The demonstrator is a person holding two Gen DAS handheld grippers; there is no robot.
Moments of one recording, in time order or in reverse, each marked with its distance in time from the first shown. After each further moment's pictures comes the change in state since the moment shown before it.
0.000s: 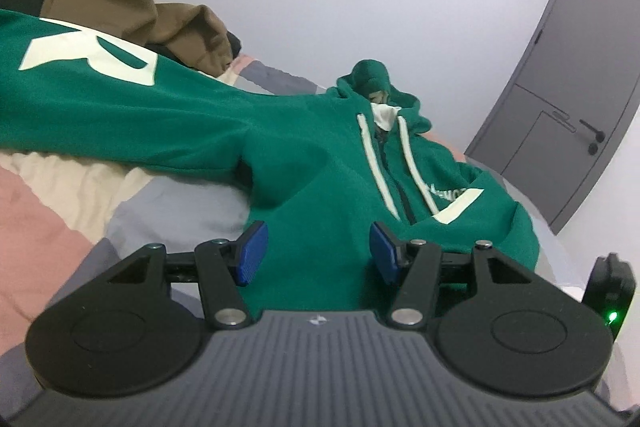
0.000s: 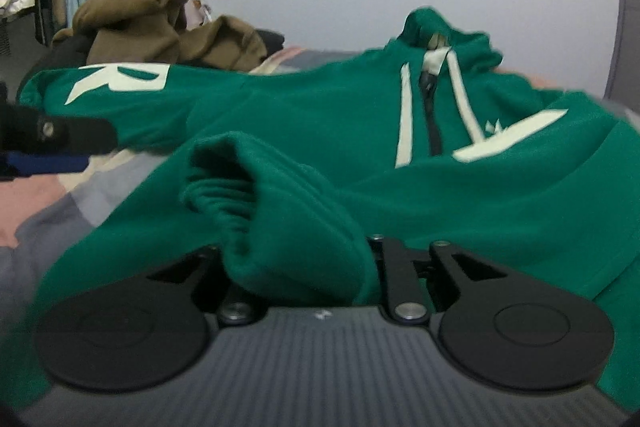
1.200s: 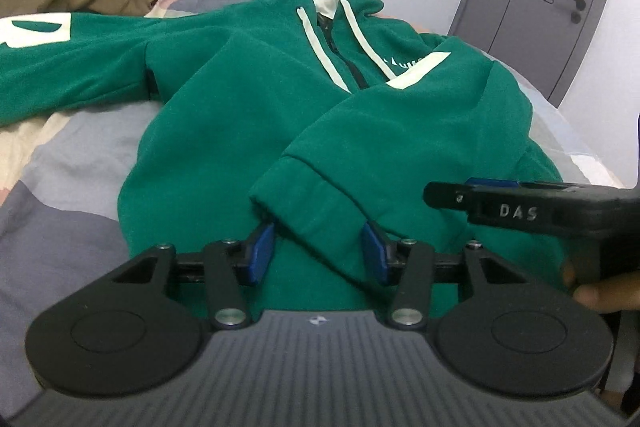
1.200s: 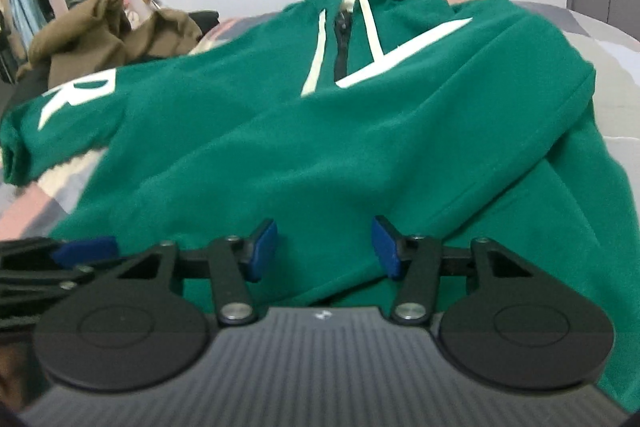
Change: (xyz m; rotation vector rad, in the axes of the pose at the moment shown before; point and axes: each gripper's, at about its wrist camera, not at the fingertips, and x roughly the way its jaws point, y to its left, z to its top) left arm 0.042 -0.064 -0.068 0.258 0.235 0.010; right arm -0.037 -0.060 -0.030 0.190 0.108 -0.056
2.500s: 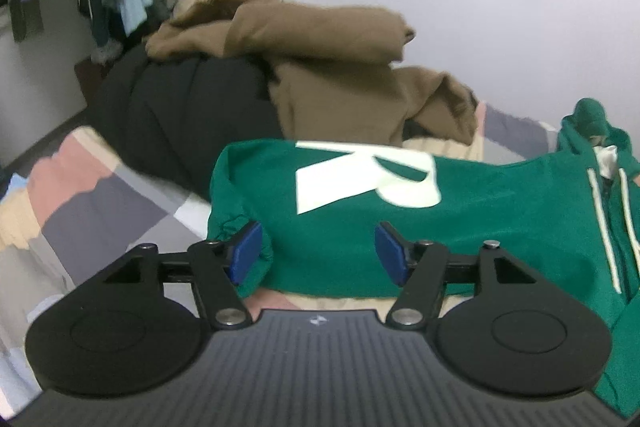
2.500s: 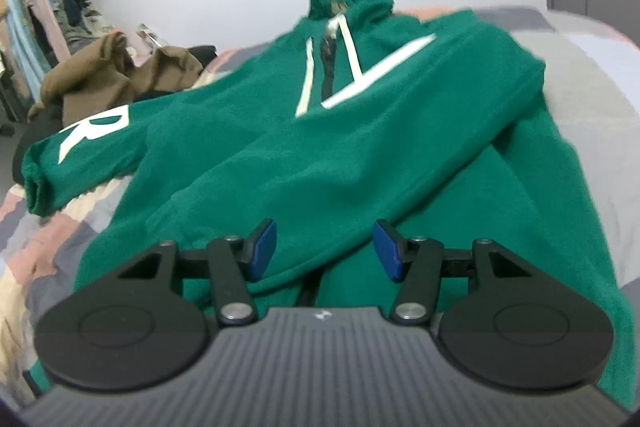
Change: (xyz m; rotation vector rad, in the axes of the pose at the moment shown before) left arm -0.154 0.256 0.155 -0.262 -0.073 0.593; right arm -0.050 -0.018 -0.005 0.154 -0.042 0.022
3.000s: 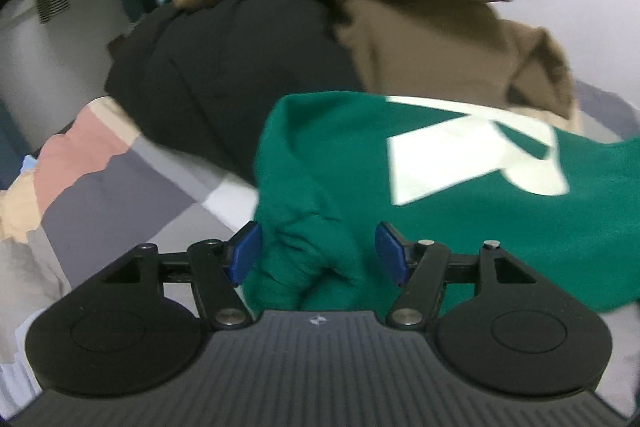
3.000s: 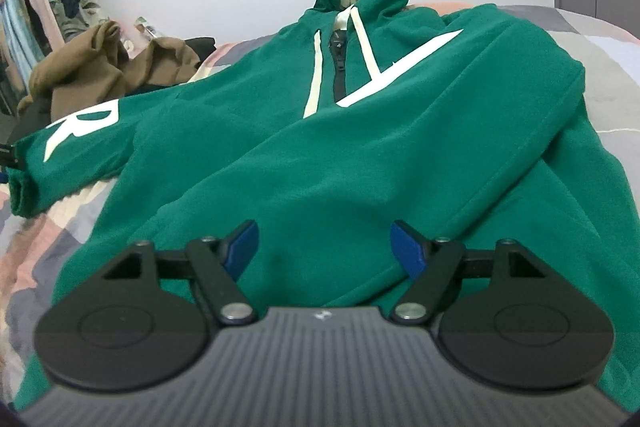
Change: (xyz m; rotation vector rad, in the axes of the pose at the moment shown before) left arm 0.121 0.041 -0.016 -0.011 0.062 0.162; right arm 0.040 0.017 0.005 -0.062 -0.008 -0.011
